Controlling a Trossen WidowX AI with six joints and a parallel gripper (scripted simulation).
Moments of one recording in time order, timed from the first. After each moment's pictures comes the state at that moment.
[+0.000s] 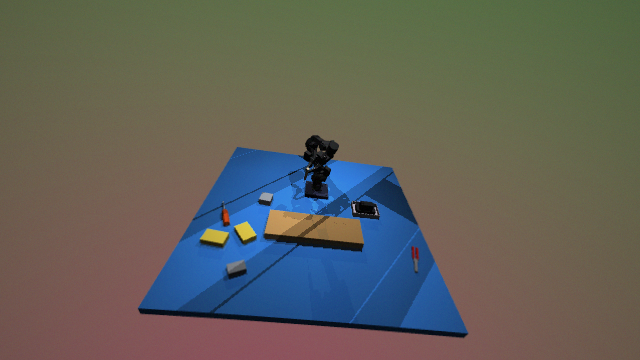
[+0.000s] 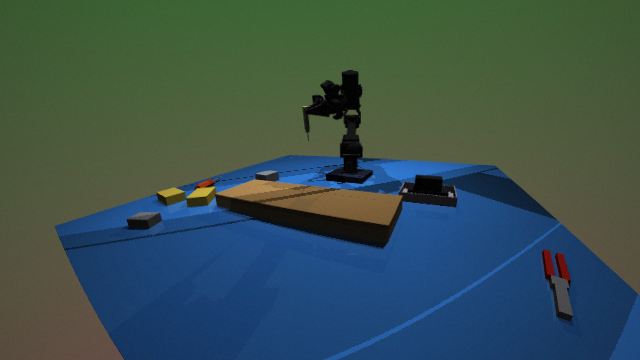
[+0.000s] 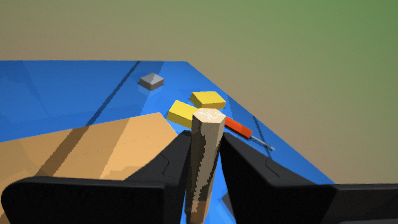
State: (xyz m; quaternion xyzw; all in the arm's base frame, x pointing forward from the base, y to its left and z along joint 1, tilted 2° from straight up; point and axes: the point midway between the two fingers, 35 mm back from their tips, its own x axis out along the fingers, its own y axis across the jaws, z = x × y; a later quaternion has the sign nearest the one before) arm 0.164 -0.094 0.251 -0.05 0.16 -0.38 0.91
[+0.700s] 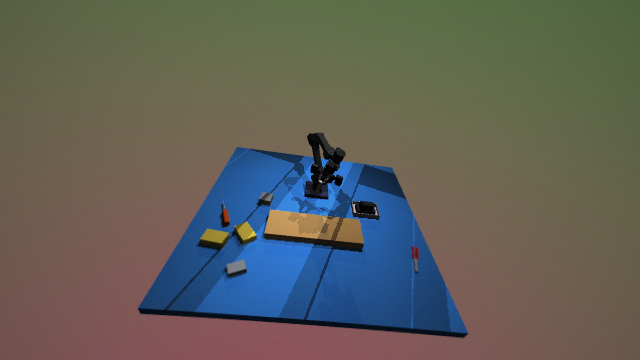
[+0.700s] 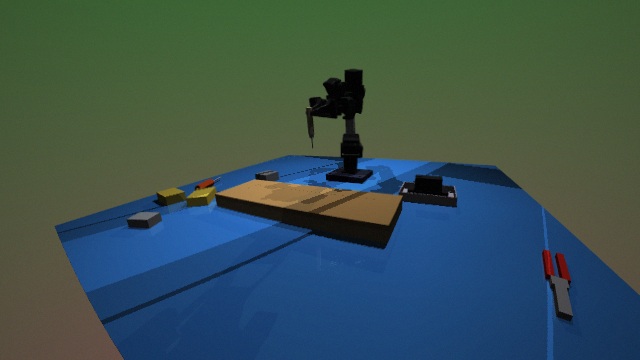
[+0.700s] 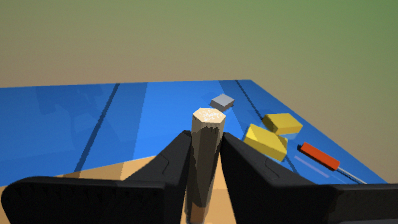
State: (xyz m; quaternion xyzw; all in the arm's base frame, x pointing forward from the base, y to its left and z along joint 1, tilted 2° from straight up) arm 0.262 -0.039 0.242 -0.01 0.13 -0.27 0.95
